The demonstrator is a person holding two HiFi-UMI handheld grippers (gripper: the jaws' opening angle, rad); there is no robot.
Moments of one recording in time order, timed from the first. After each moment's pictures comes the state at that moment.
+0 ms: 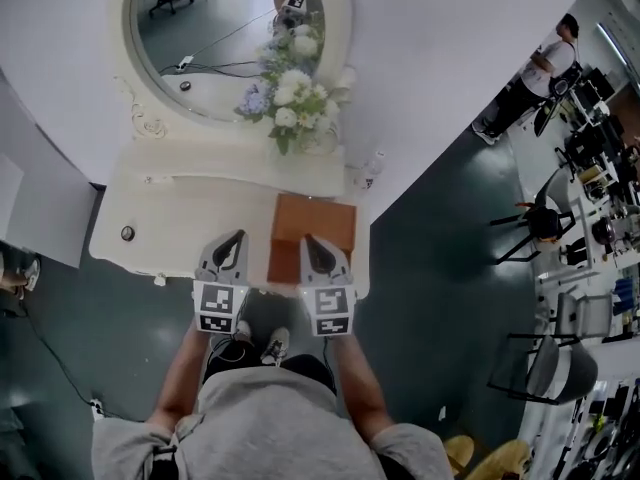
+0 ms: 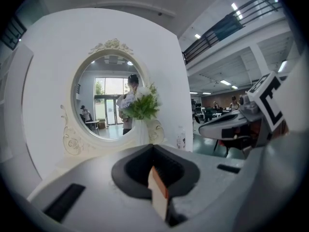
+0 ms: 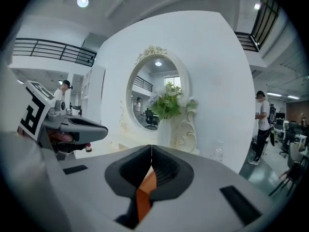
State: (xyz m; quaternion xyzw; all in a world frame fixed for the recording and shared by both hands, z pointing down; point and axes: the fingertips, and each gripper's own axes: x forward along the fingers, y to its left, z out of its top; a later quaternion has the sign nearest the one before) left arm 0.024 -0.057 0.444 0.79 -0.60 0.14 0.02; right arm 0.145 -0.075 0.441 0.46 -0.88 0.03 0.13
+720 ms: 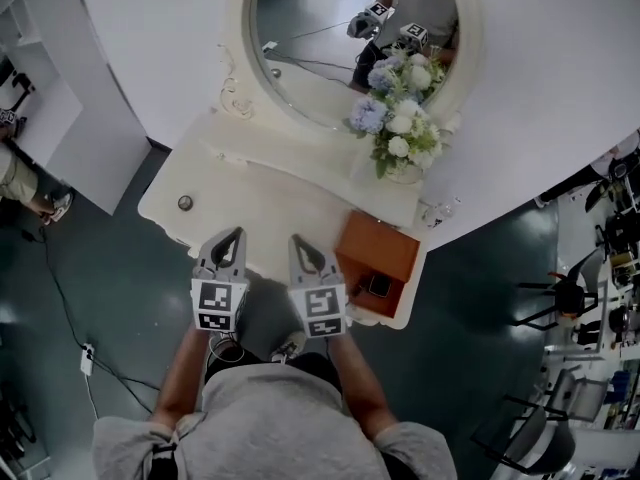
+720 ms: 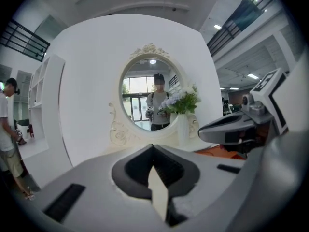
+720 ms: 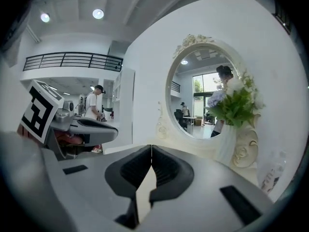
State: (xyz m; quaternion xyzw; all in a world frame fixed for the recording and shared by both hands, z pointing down) left arm -0.135 -0.002 0.445 0.68 -0.72 0.14 0.05; right arm -0.039 -0.039 0.442 0.29 -0.95 0.01 0.13
